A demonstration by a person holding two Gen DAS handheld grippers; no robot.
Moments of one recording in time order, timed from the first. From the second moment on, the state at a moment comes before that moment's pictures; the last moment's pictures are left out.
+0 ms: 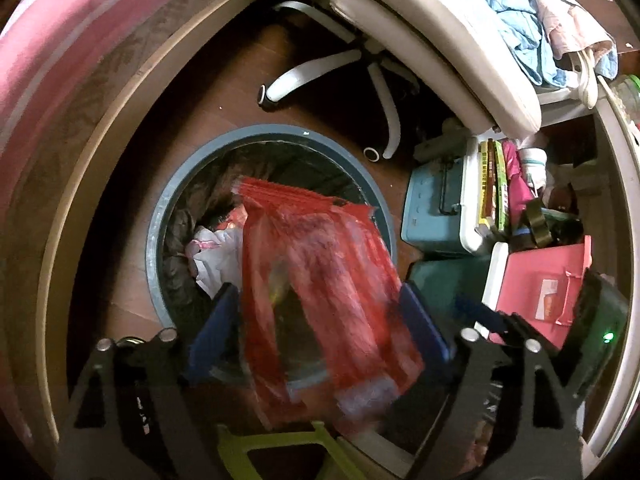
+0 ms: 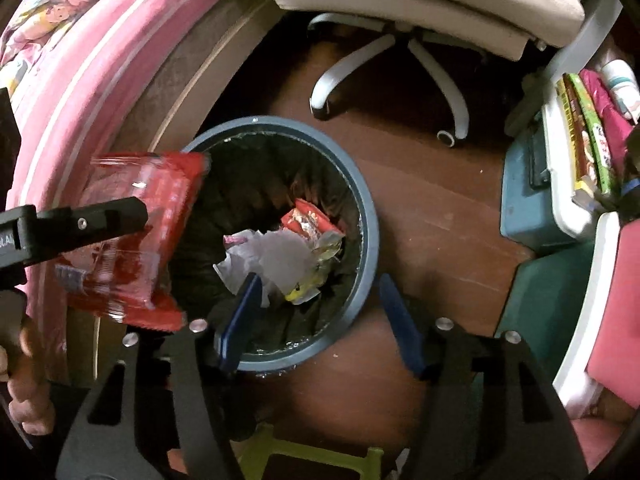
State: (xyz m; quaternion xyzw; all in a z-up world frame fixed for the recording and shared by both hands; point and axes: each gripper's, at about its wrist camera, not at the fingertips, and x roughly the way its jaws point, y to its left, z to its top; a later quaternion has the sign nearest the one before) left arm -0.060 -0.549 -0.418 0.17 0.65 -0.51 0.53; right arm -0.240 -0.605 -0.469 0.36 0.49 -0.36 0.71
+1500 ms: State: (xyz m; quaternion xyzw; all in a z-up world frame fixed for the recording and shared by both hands) left arm 0.266 -0.113 -0.229 -0.09 0.55 -0.24 0.80; right arm 0.171 -0.328 -0.254 0.12 0.42 -0.01 0.90
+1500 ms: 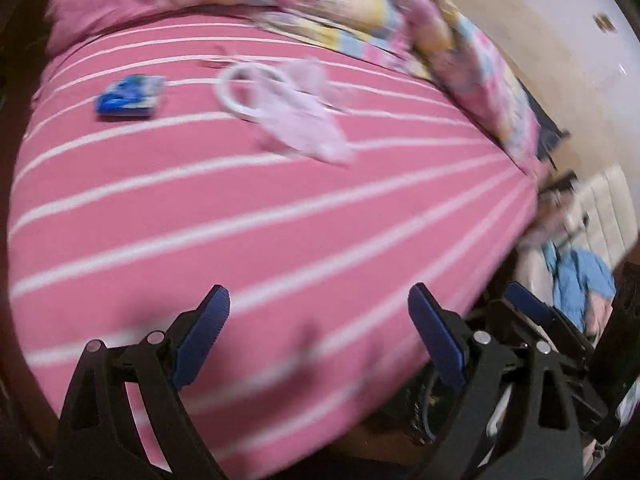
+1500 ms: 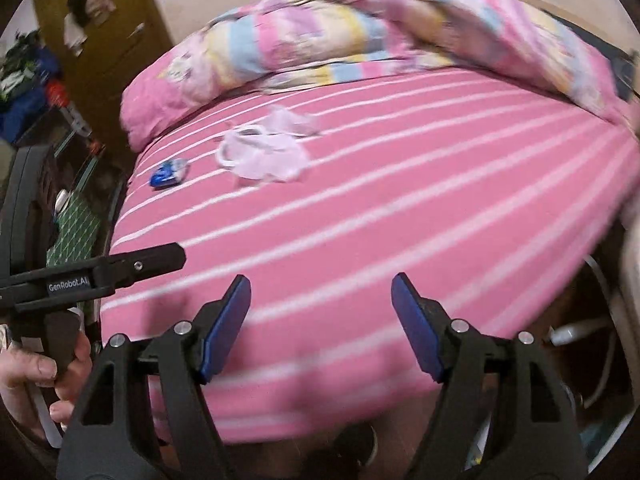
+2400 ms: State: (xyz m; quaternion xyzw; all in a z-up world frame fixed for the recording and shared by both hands) left arm 0.484 -0.130 -0.293 -0.07 0.56 -0.17 0.81; right arm 0.392 -0.313 -0.346 0.09 0.47 -0.02 0.88
